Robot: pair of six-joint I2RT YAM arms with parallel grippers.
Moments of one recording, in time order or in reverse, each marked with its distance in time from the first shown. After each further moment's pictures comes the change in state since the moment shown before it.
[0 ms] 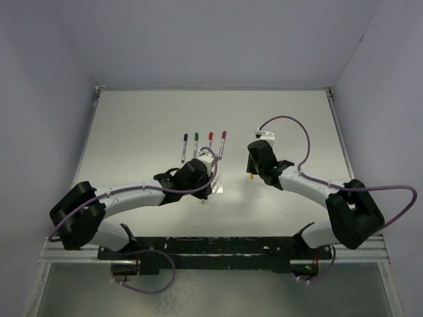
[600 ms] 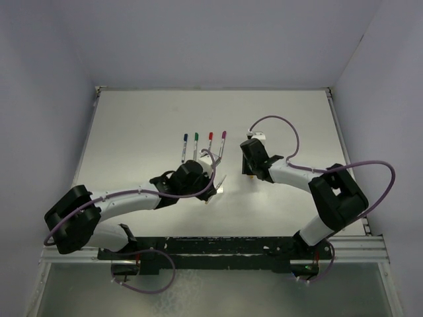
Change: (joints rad) left arm 0.000 -0.048 -0.067 0.147 0.104 0.065; right arm 0.000 0.193 0.085 -0.011 -0.065 -0.041
